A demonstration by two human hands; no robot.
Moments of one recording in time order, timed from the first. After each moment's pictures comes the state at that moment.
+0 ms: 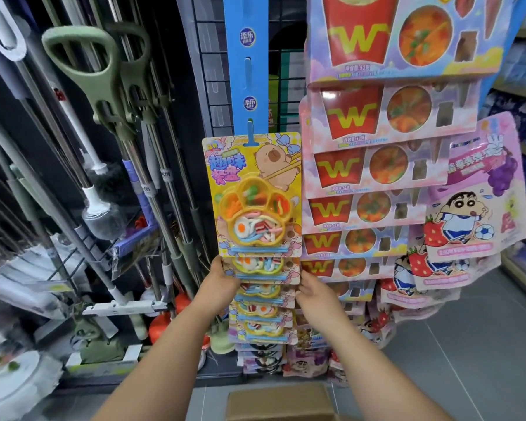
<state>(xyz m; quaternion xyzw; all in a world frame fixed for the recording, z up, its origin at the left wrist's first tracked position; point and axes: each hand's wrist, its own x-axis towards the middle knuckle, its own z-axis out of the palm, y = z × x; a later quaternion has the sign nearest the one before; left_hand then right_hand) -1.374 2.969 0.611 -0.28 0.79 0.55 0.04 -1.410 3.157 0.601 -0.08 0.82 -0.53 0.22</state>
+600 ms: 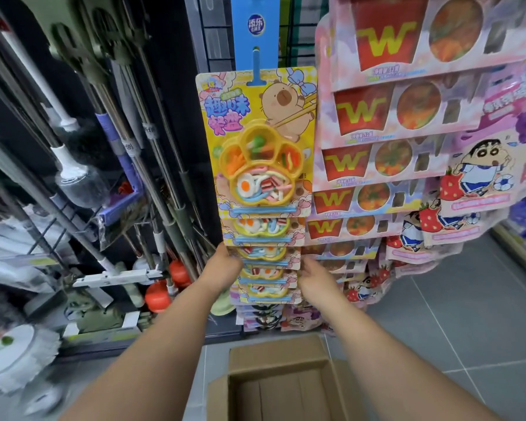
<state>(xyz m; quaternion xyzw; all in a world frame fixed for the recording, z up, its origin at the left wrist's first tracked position) -1.375 2.962 0.573 -0.29 0.81 0.50 0.11 -1.413 3.138 0.527 0.02 0.83 -0.49 0.27</state>
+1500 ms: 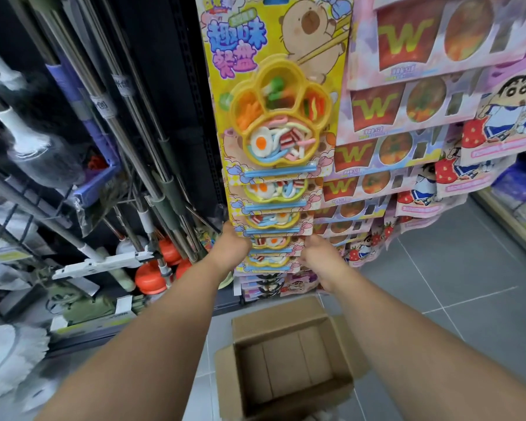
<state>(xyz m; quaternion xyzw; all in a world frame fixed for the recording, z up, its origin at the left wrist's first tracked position) -1.387 2.931 0.524 -0.25 0.79 0.53 0.19 -1.408 3.106 0.502 0.15 0.81 -0.50 0.26</state>
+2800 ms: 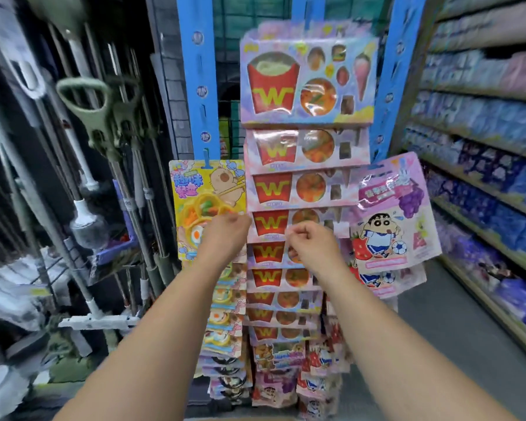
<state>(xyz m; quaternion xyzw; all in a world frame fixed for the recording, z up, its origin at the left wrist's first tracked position) -1.385 3.101 0.742 -0.23 0.84 0.46 -0.17 -1.439 3.246 0.710 -0.15 0.83 -0.54 0.01</state>
